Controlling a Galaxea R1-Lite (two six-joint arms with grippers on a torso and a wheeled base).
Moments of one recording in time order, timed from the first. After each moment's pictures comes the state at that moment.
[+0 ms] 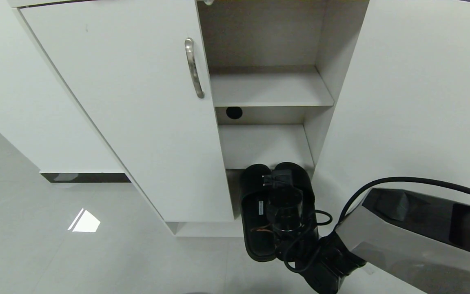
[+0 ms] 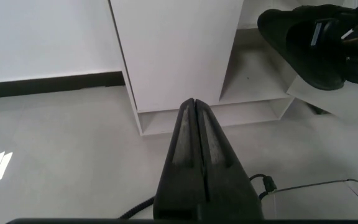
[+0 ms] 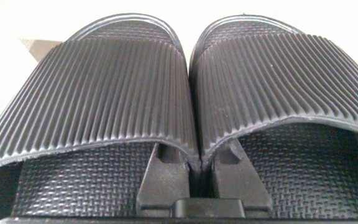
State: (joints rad) left arm 0.00 0.00 0.00 0.01 -0.11 0.04; right arm 0.85 2.37 -1.14 -1.15 -0.78 0.08
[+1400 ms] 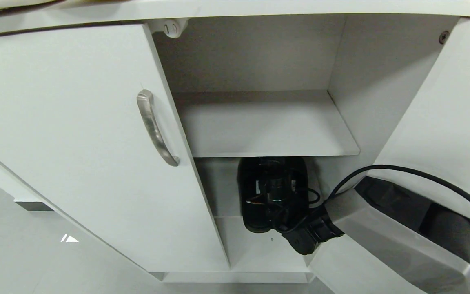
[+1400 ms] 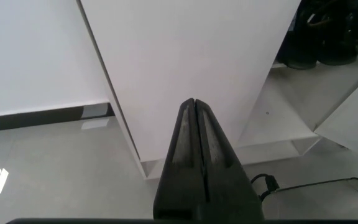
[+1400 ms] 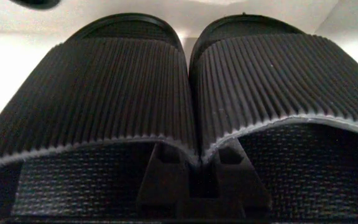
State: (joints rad) left arm 0.00 0.00 0.00 0.01 -0.11 0.05; right arm 0.77 2.49 -1.51 -0.91 -0.77 0.08
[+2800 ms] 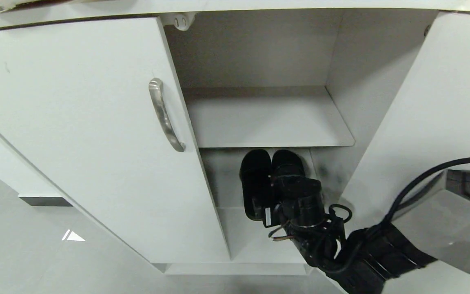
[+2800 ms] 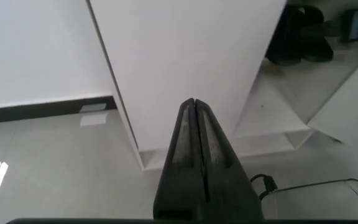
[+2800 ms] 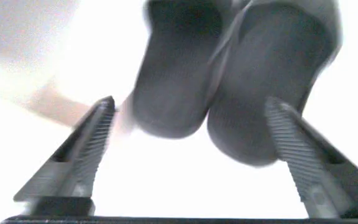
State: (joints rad) left arm 0.00 0.00 0.00 0.01 -0.11 0.04; right arm 0.86 2.13 -0.96 -0.90 -0.52 0.17
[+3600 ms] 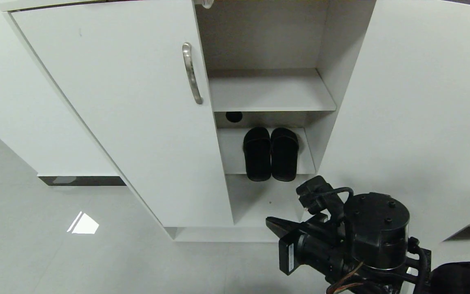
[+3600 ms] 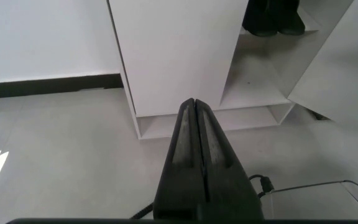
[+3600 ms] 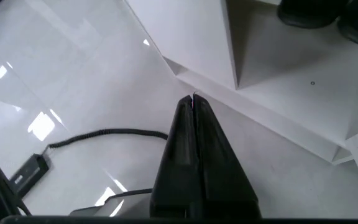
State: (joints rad) left arm 0.00 0.00 0.00 0.01 -0.11 0.02; right arm 0.95 1.81 -0.62 -0.97 -0.17 0.22
